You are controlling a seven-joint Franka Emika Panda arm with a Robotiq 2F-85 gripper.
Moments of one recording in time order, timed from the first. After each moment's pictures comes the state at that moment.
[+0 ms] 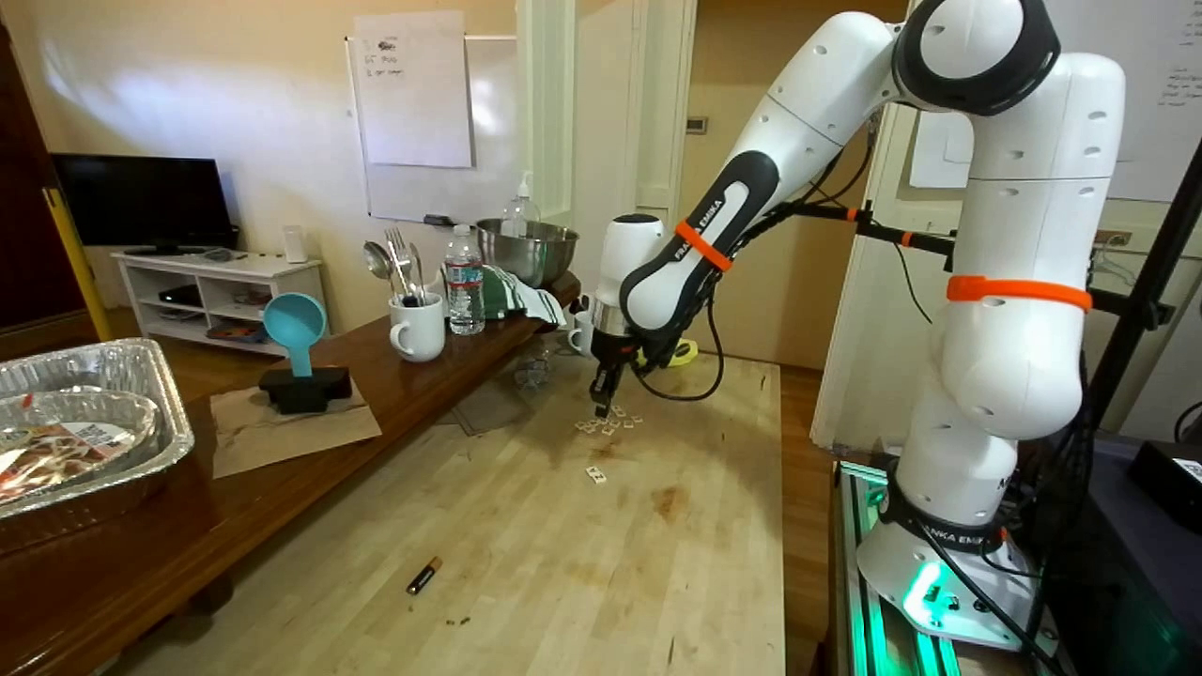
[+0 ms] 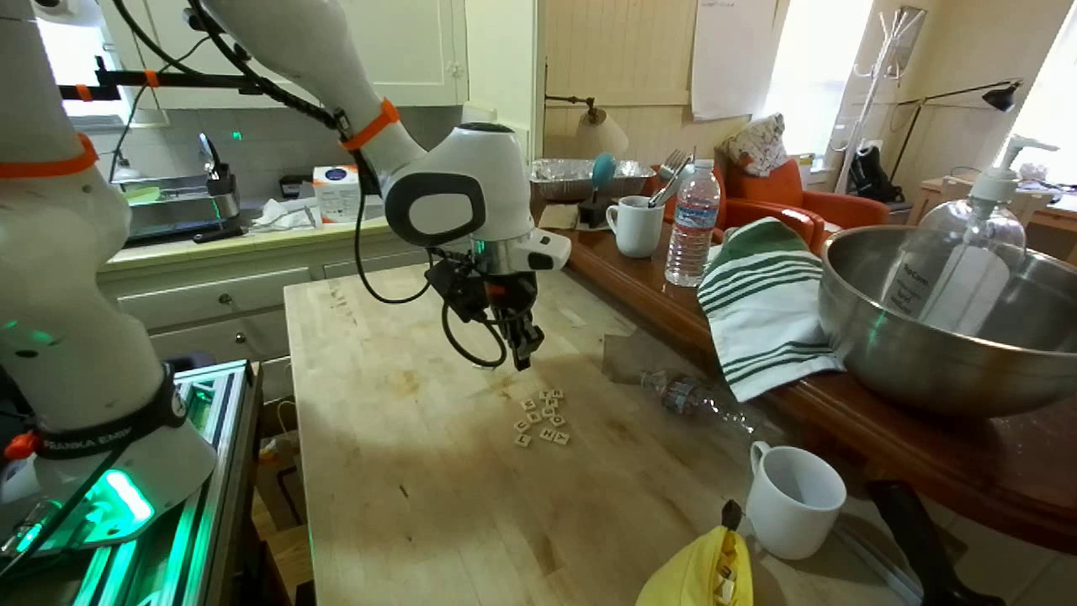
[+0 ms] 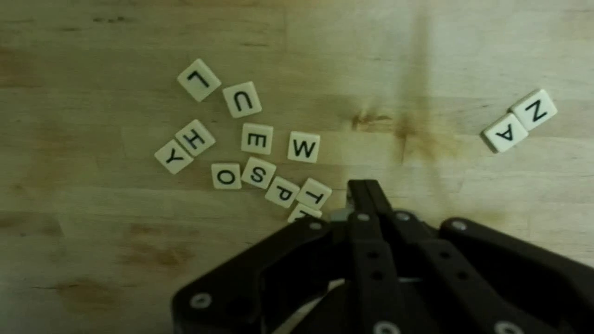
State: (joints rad) arm -0.07 0.08 -0.06 -2.51 -0.06 2.74 -0.19
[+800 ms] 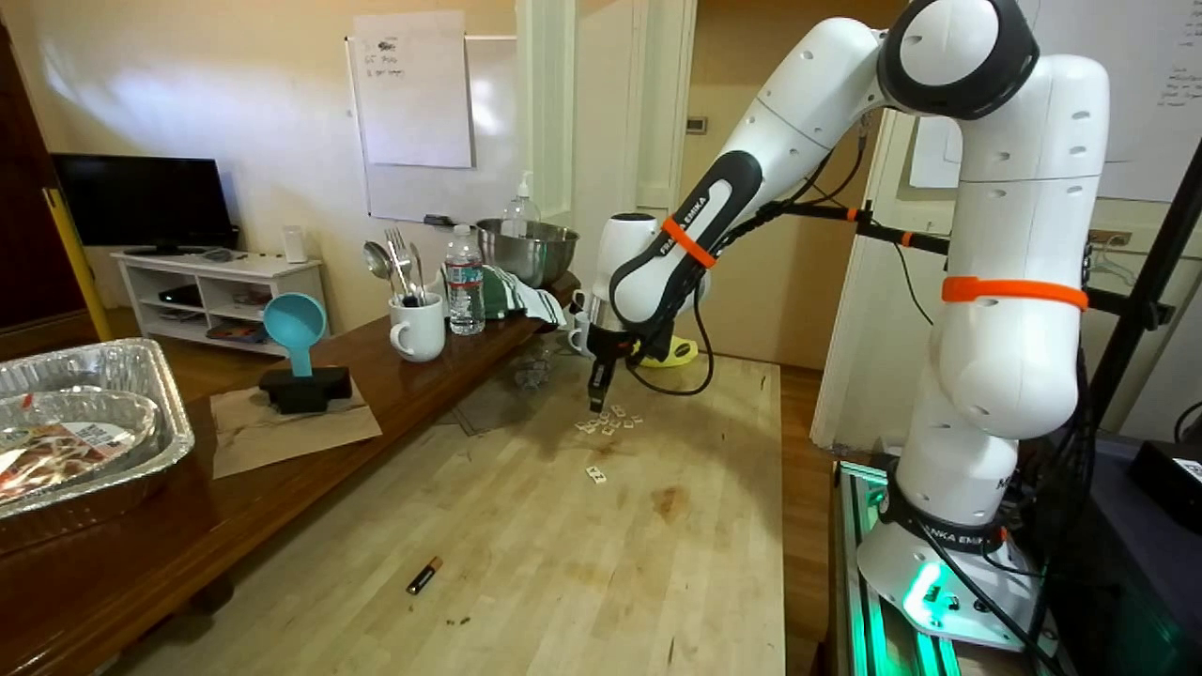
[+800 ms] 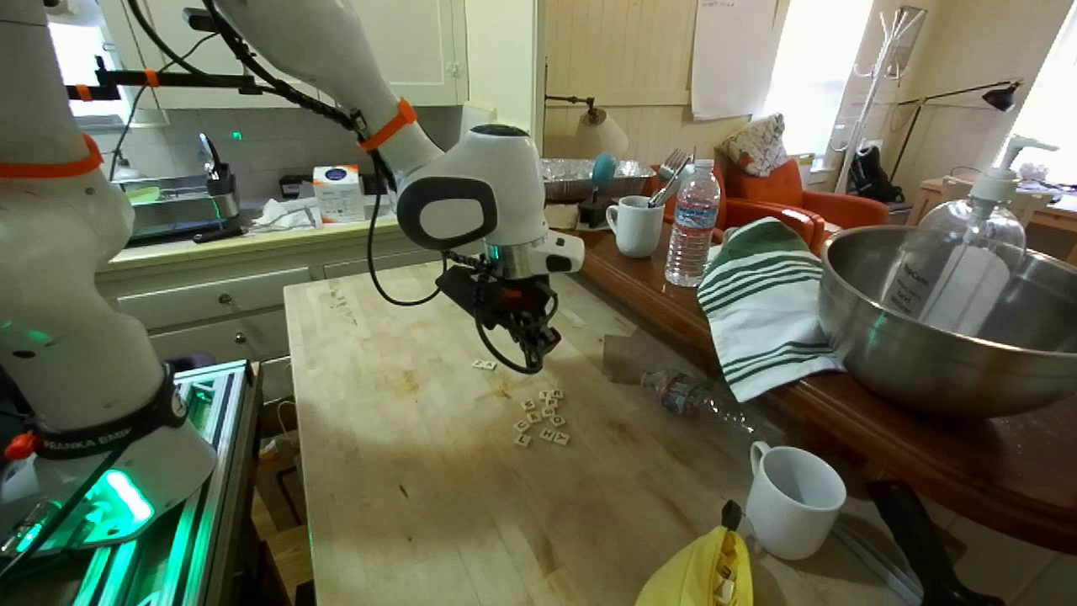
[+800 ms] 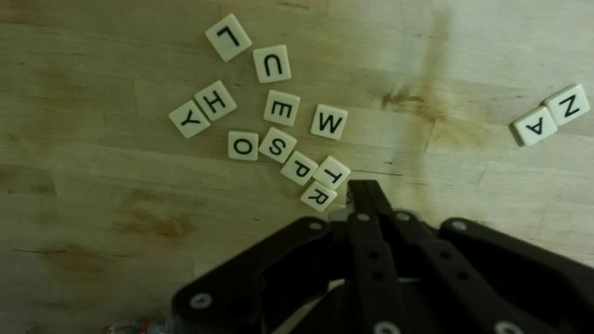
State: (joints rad) arm -0.09 0.12 -0.05 -2.46 0.01 2.74 -0.37
